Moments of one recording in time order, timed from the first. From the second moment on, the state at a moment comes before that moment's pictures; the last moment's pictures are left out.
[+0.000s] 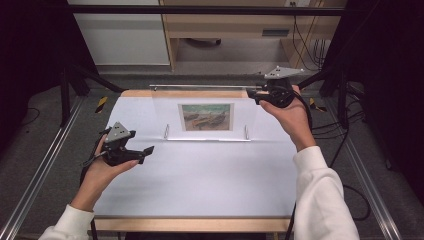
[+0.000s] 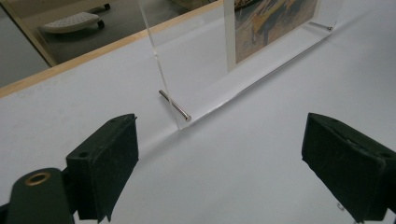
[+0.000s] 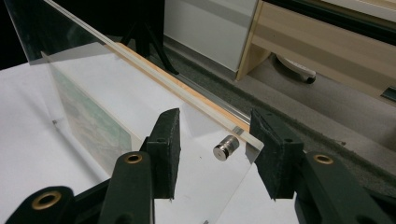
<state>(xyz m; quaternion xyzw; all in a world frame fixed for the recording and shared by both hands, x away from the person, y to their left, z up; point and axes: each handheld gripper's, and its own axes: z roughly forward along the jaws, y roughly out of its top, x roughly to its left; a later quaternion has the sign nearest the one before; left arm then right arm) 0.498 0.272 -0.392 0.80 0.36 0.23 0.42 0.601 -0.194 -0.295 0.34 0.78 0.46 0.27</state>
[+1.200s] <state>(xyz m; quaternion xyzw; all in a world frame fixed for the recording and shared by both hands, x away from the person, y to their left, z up) 0.492 0.284 -0.405 0.80 0.37 0.22 0.43 0.620 -0.196 -0.299 0.37 0.76 0.46 0.27</state>
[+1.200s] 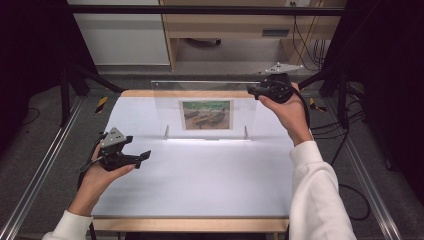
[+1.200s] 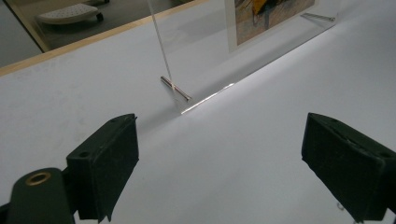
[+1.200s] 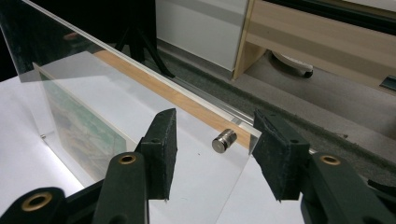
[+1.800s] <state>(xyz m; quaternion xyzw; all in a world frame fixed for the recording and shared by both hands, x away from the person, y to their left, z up) 0.491 0.274 -0.399 0.79 0.37 0.22 0.43 0.590 -0.206 -0.294 0.41 0.74 0.43 0.32</state>
